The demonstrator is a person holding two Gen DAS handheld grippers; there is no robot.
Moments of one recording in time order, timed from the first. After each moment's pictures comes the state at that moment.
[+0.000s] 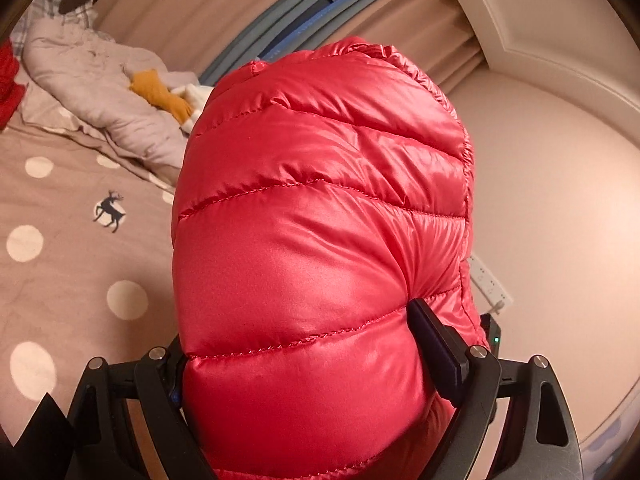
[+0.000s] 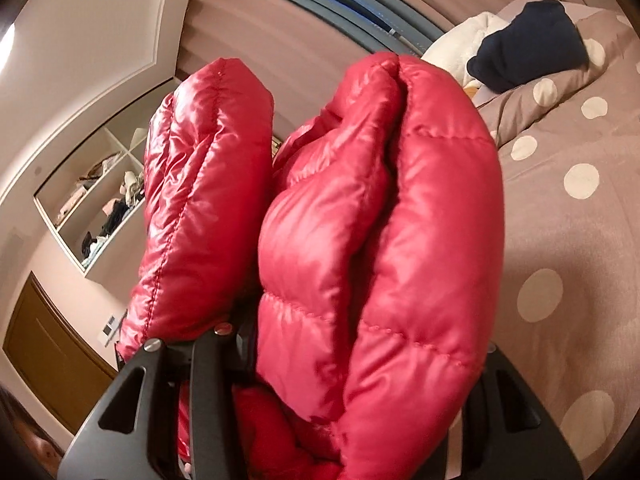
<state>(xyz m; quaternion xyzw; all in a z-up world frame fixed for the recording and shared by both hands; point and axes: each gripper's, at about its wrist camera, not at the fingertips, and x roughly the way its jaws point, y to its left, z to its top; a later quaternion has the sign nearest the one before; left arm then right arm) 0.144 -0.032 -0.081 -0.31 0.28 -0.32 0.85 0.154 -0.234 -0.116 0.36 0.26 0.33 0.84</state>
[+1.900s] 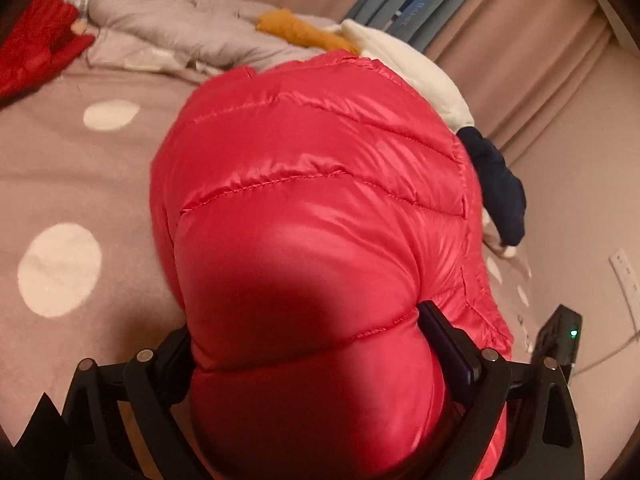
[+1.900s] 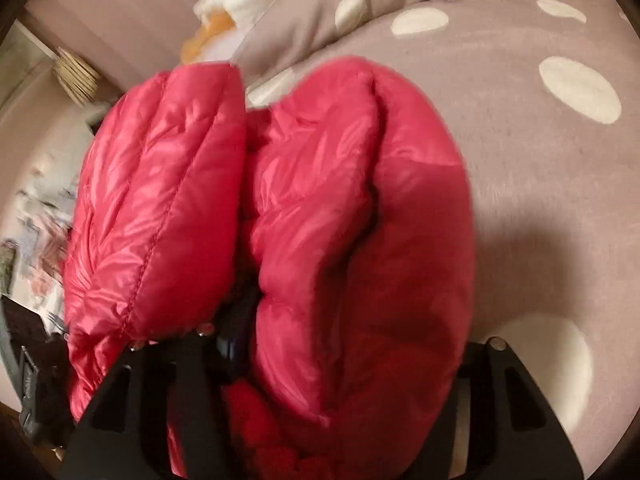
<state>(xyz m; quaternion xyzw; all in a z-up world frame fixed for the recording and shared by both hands) 0.377 -0.015 -0.300 -0.23 0.41 -0.10 0.87 0.346 -0.207 -0.332 0.25 0.46 0.10 0.85</state>
